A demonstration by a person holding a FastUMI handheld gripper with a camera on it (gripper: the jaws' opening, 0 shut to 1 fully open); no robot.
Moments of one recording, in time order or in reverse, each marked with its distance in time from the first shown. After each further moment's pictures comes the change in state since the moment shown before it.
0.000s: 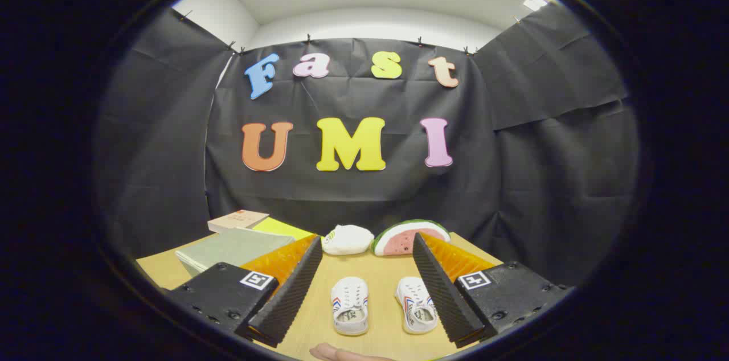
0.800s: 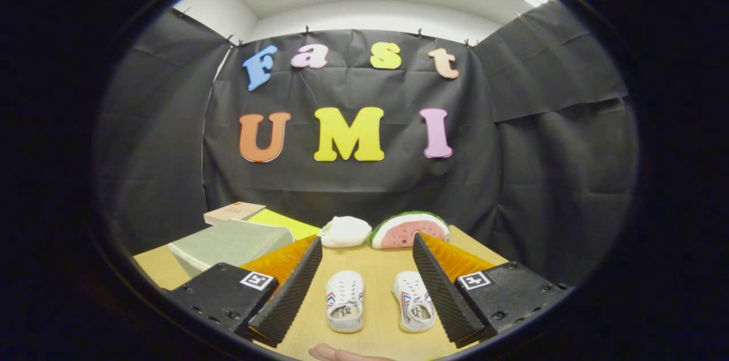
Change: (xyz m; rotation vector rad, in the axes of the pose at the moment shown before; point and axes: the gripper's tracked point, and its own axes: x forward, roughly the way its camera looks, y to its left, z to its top) arm 0.024 0.001 -0.025 0.006 0.079 0.034
